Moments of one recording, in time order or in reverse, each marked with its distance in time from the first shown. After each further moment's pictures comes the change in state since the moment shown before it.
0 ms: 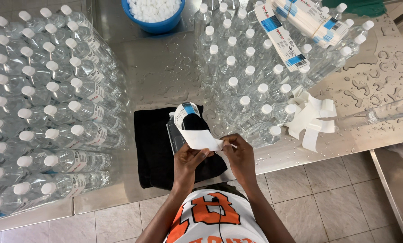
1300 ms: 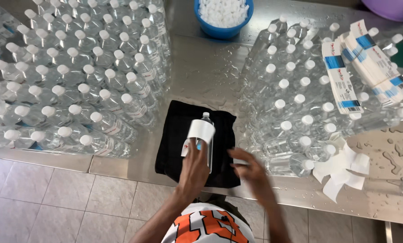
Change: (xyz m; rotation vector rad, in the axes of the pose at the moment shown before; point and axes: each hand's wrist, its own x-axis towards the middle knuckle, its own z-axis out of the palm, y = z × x) left_hand -0.006 -0.010 -0.036 1.317 0.242 0.371; right_hand 0.035 0.034 -0.029 -0.079 -0.424 0.175
